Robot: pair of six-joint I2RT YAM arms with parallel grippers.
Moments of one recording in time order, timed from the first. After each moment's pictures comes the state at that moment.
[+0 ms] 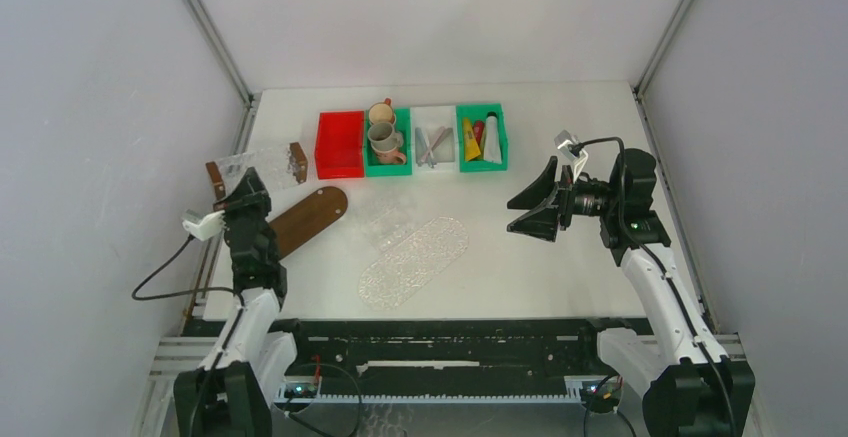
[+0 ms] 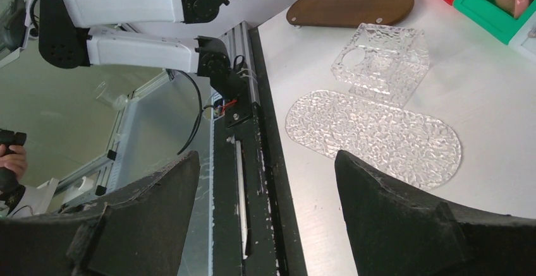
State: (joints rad) left arm 0.16 0.80 0.24 0.71 -0.33 -1.23; right arm 0.03 0.95 0.73 0.00 -1.40 0.33
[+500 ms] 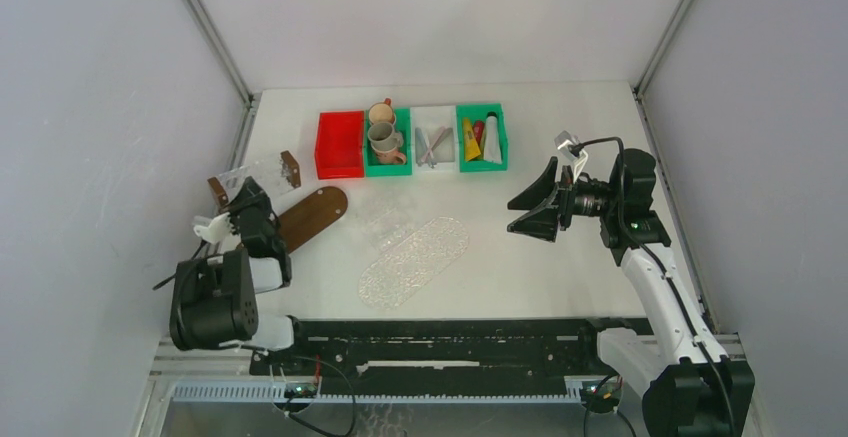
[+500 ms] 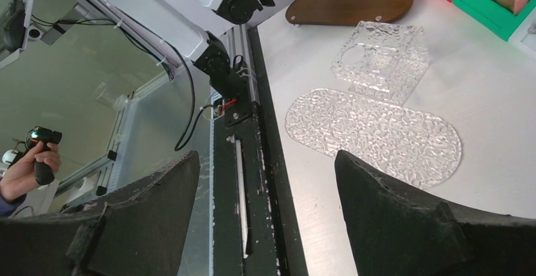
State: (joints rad) left arm 0.22 1.36 0.23 1.14 -0.47 -1.33; right arm 0.03 0.95 0.73 -0.02 -1.40 0.32
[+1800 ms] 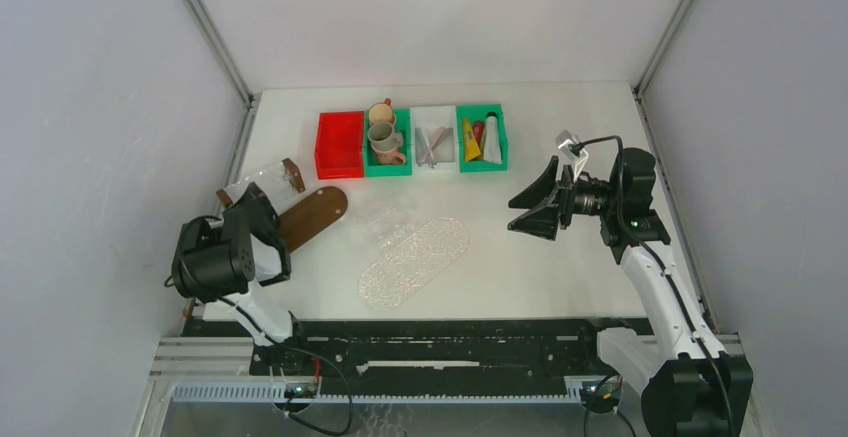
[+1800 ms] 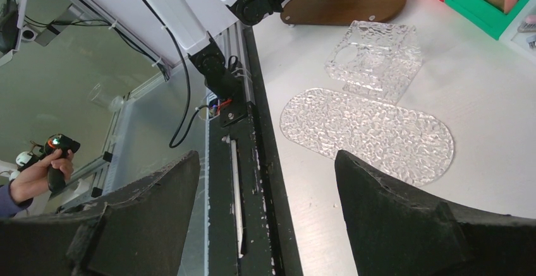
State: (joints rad) left arm 0.27 1.70 0.29 1.28 -0.42 -1.48; right arm 0.02 0.97 0.73 -0.02 -1.40 0.30
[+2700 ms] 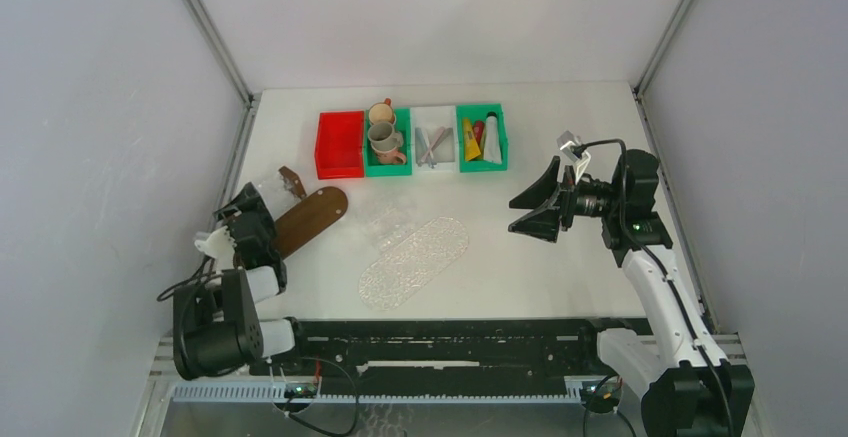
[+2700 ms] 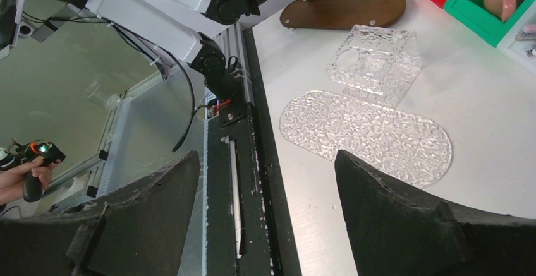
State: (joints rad) left arm 0.29 1.33 0.20 0.93 -0.36 -1.54; right arm 0.02 0.94 0.73 -0.02 -1.40 0.30
